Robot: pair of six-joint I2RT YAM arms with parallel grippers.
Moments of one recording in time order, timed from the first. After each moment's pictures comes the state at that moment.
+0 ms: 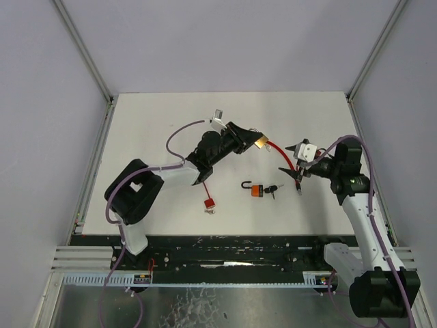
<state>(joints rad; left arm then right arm) -0.69 1.84 1.02 0.87 0.13 -1.32 0.00 0.93 0.77 -0.34 -1.06 -0.90</state>
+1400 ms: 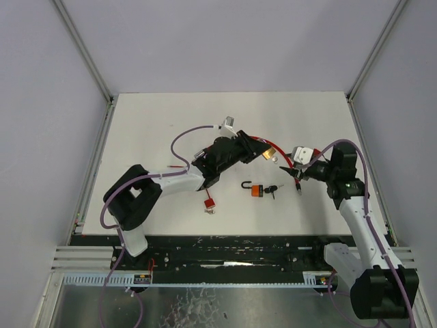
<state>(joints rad) -0.81 1.79 1.04 0.64 0.02 -1.27 0.04 0.92 0.63 -0.19 -0.95 -0.87</state>
